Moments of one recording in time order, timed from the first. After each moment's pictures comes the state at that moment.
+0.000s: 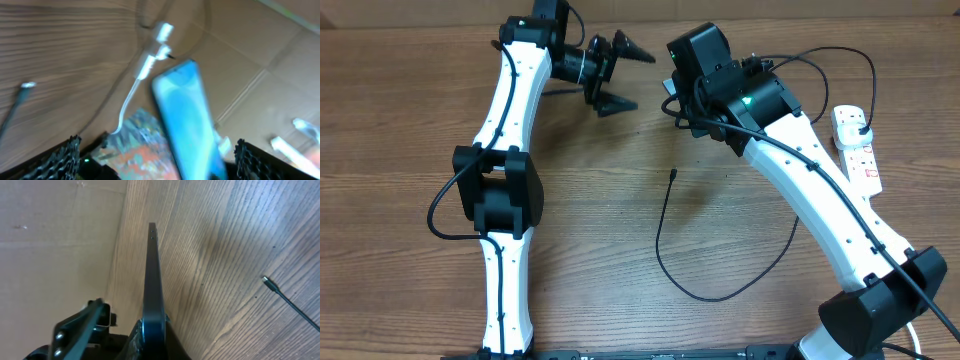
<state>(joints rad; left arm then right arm) -0.14 2.48 2.39 -1.20 1.22 -0.78 0.54 1.77 1.81 -0.96 0.26 1.69</state>
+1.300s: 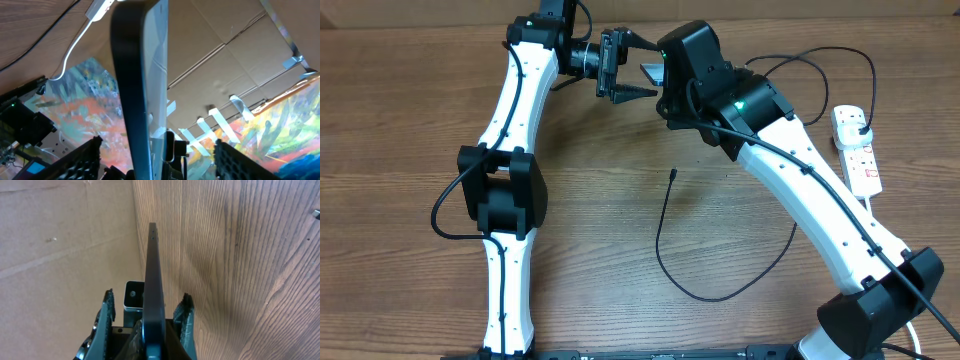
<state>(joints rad) -0.16 2.48 2.39 -1.14 1.49 -1.14 0.57 1.77 1.81 -0.86 0.21 2.02</state>
